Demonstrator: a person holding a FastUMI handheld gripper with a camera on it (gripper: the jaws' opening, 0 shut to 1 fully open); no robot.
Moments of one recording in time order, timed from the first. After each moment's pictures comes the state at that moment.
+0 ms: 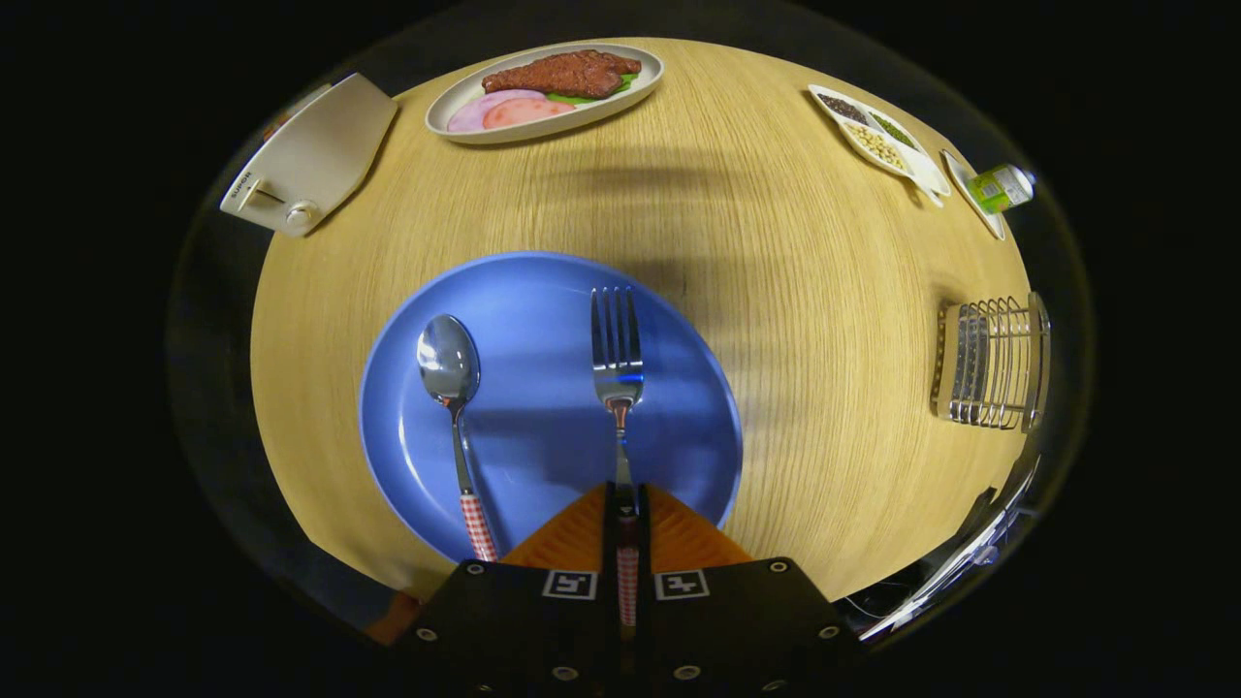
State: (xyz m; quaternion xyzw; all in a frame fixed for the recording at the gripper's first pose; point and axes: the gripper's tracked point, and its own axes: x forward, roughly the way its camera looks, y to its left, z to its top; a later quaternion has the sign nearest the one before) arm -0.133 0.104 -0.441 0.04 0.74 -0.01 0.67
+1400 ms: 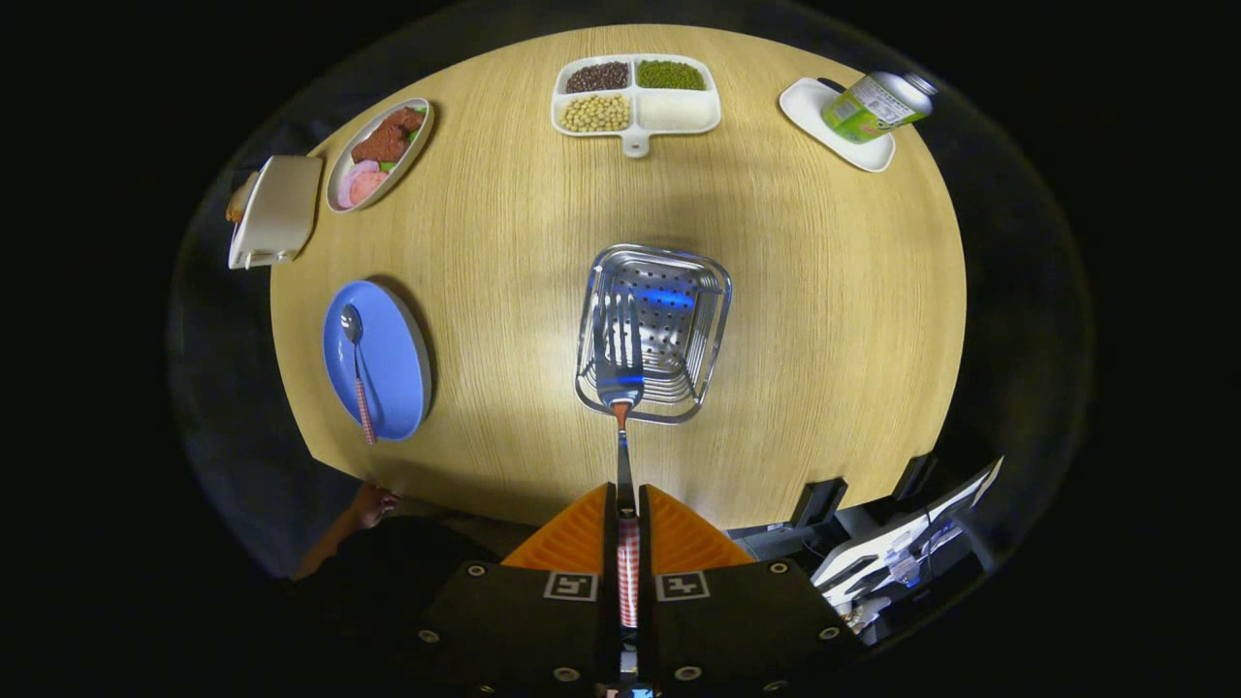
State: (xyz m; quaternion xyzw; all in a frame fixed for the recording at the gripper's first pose) arm -0.154 -0.163 -0.334 0.04 0.84 0.02 0.54
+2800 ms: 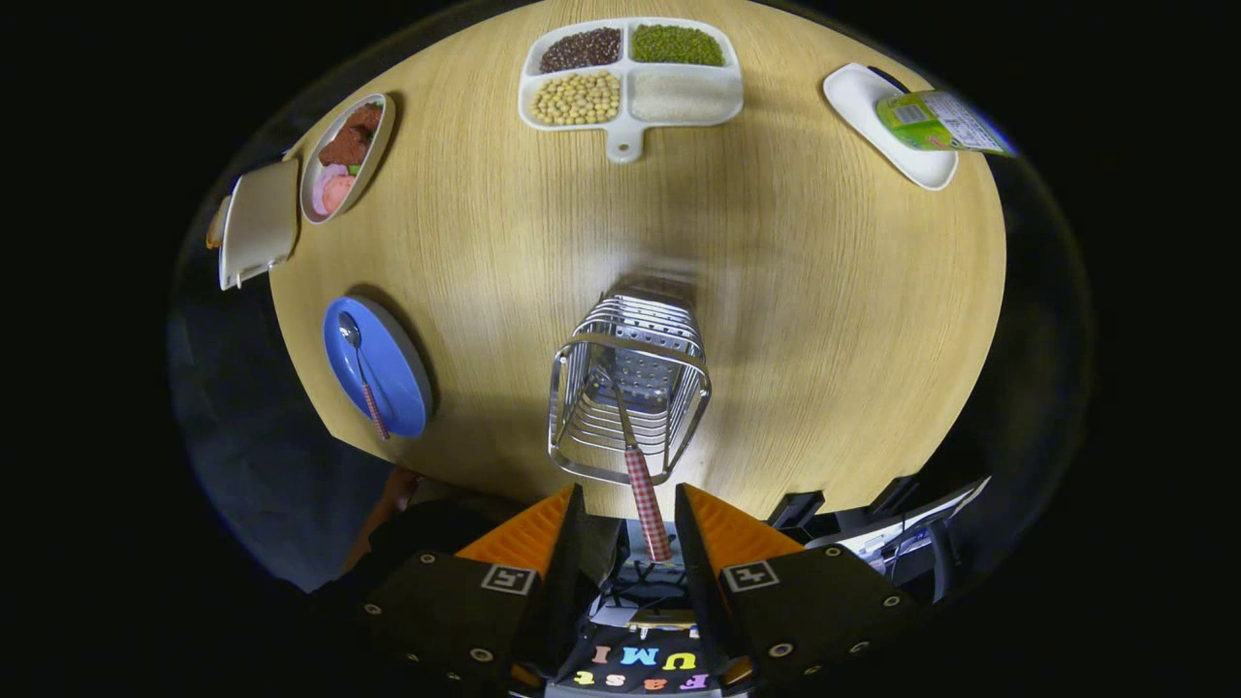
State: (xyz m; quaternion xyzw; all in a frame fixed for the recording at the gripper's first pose) arm -0.093 -0.161 -0.345 0.07 0.87 0.05 0.49
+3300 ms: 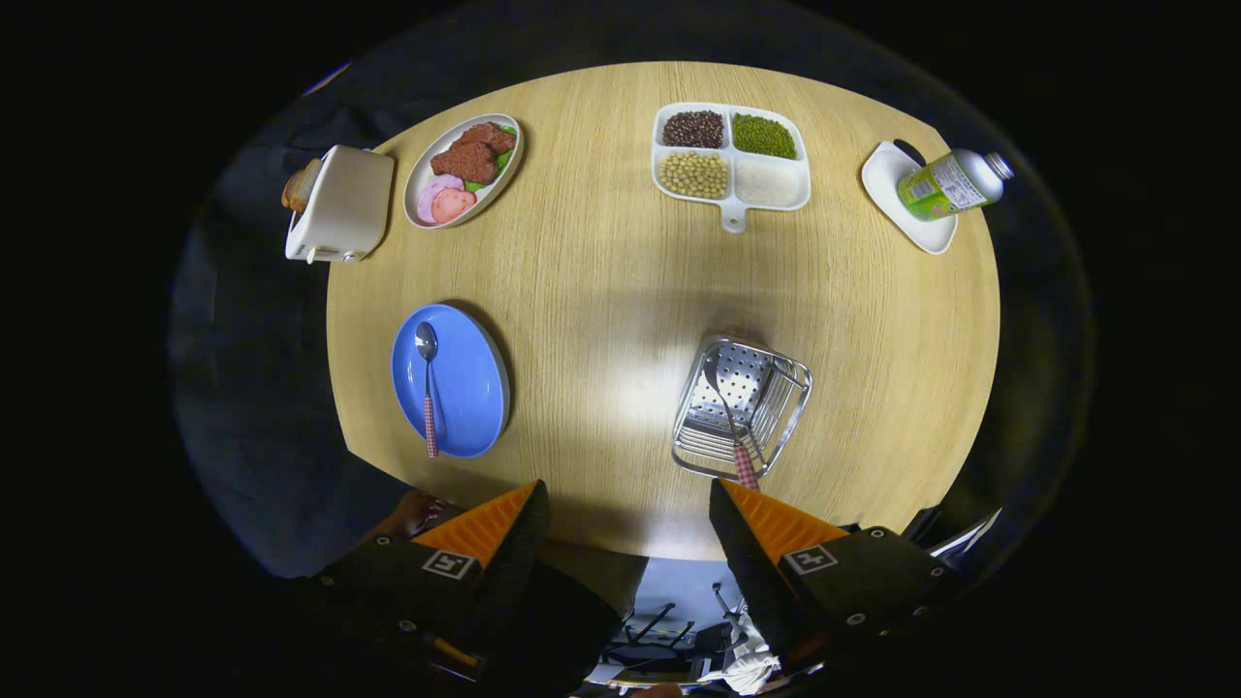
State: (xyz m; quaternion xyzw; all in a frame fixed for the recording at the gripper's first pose) arm -0.089 -0.084 -0.316 0.05 0.77 0.09 0.62
